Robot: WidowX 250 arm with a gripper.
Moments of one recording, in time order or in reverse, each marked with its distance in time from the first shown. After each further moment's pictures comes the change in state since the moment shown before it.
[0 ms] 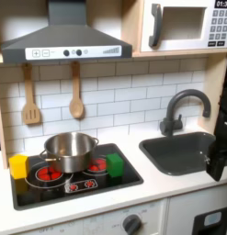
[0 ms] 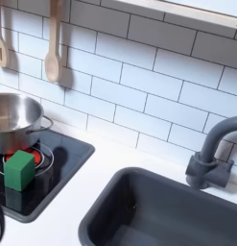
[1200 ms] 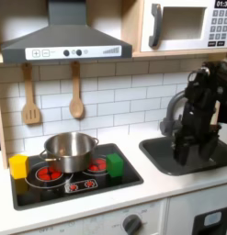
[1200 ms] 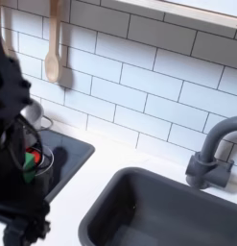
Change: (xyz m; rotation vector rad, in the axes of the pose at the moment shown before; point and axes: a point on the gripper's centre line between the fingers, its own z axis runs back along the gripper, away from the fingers) arm 0.065 0.023 -0.012 0.046 0.001 0.013
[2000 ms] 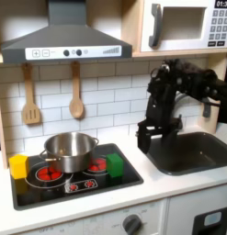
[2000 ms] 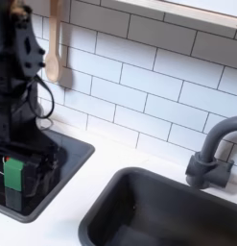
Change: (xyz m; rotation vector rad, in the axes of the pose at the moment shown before) arm 0.073 0.031 -0.018 0.056 -0.015 0.028
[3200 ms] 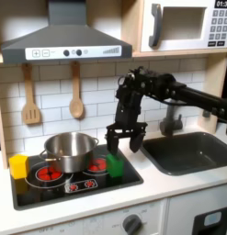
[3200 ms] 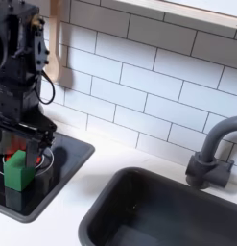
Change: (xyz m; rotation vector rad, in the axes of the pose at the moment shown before) arm 0.058 0.035 -0.041 0.058 0.028 0.031
